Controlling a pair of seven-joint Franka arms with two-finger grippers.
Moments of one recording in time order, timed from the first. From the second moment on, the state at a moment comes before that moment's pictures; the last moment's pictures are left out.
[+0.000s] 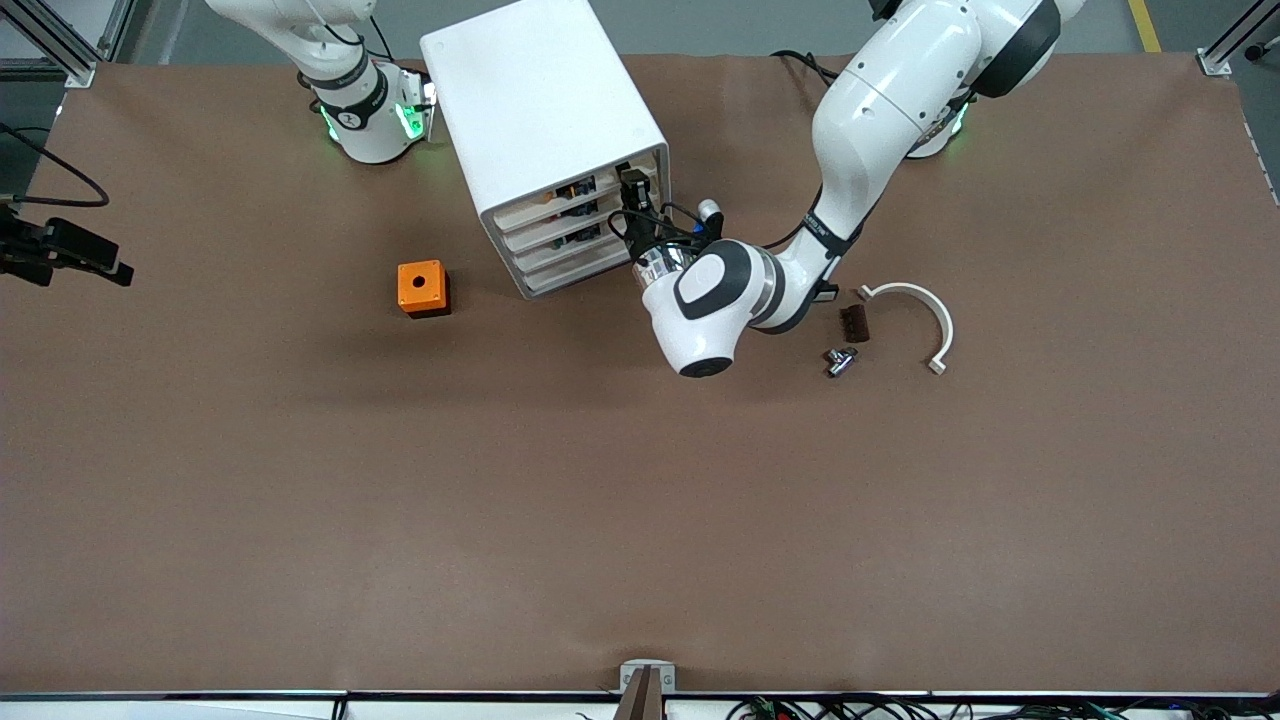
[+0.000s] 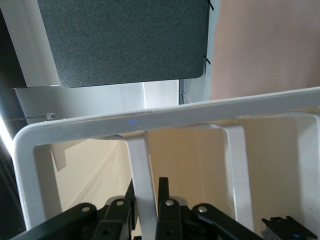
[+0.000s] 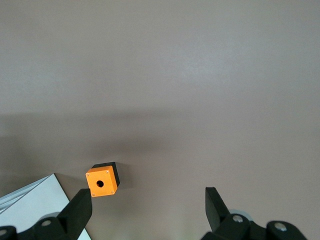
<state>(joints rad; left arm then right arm) -0.53 0.84 -0.26 -1.43 -0.97 1.35 -2.33 -0.05 0.01 -0.09 -1.61 0.06 1.56 -0.10</state>
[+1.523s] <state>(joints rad) -0.34 0.84 -0.23 -1.41 -1.00 1.35 -2.33 0.26 0.09 -0.08 -1.61 0.10 1.49 0.74</state>
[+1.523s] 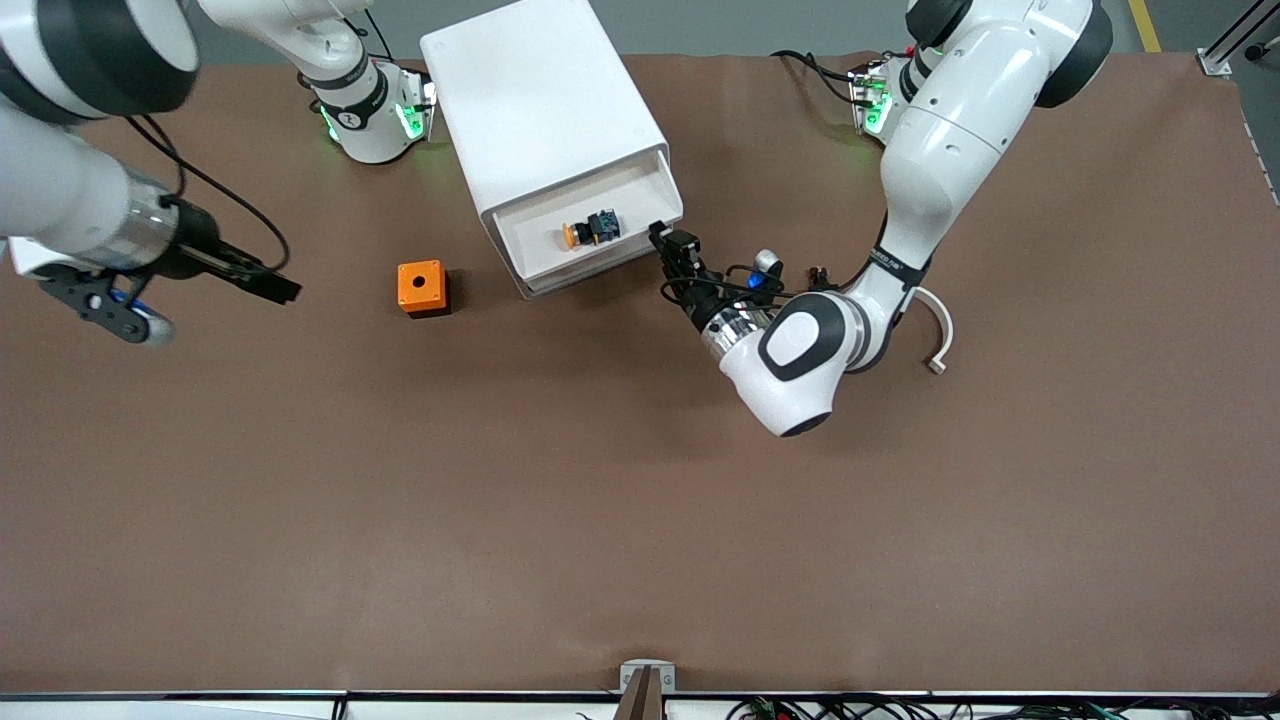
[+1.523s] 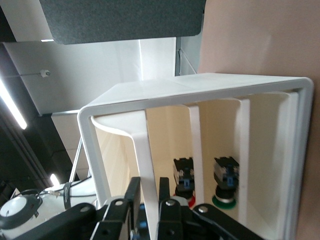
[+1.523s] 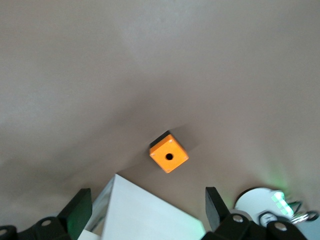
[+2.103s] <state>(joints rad) -0.31 0.84 -0.22 -1.40 -1.00 1.36 -2.28 0.46 0.17 -0.08 -1.61 0.21 1.62 1.24</state>
